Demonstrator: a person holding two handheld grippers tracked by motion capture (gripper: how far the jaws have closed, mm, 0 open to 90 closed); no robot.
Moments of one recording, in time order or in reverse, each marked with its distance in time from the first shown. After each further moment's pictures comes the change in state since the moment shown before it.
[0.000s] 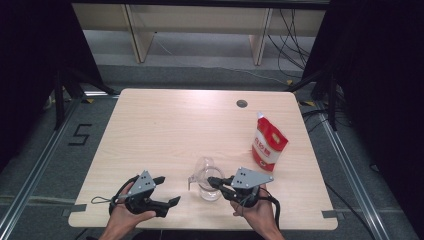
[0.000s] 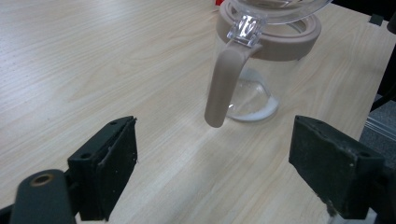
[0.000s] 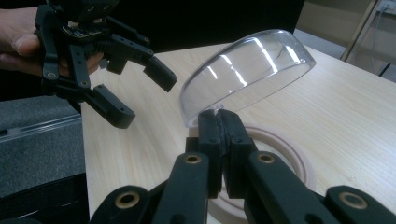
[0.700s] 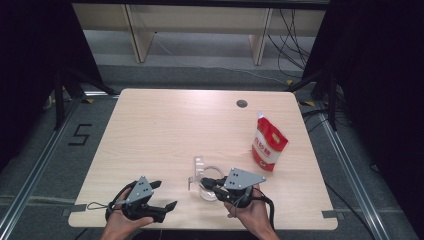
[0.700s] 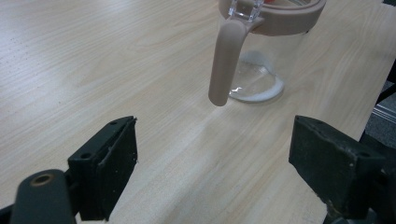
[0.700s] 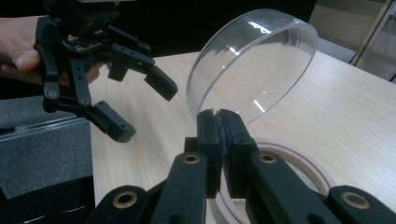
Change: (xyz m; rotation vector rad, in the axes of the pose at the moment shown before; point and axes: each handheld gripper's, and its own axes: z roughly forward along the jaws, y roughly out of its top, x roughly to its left) left arm -0.004 -0.010 -0.006 0.026 0.036 0.055; right arm 0.007 0.006 0.011 0.009 0.029 -0.018
